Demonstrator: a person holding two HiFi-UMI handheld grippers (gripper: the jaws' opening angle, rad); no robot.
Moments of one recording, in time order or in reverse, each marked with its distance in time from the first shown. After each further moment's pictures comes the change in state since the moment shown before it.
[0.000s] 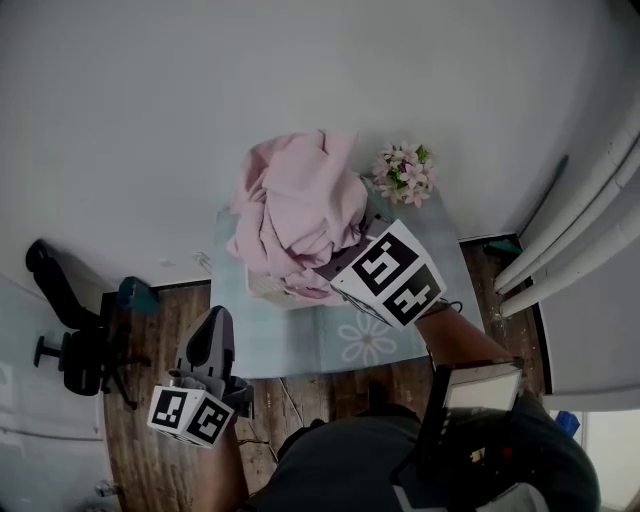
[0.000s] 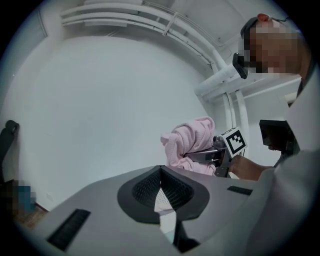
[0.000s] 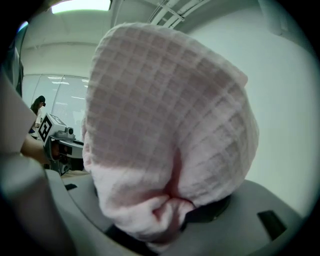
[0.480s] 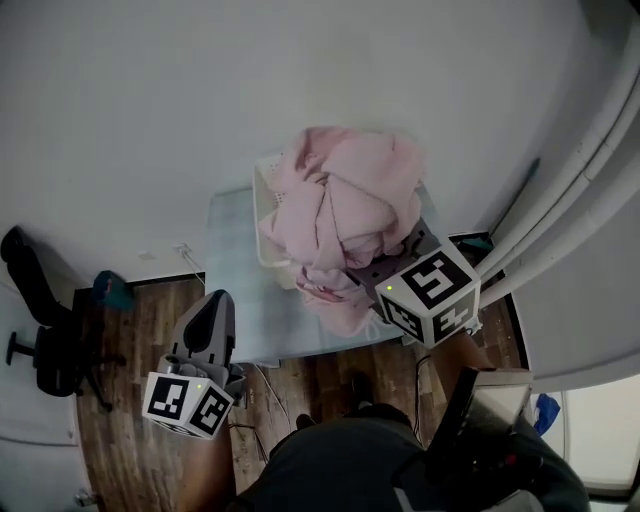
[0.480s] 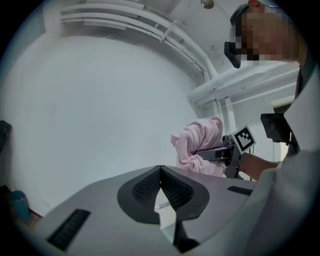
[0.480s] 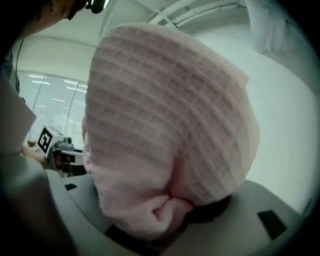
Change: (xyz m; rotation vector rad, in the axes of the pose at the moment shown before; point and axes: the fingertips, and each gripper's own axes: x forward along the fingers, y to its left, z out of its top) left arm -0.069 0.023 0.012 0.048 -0.028 -0.106; right arm -0.048 0.074 0.023 0.090 -0.033 -0.214
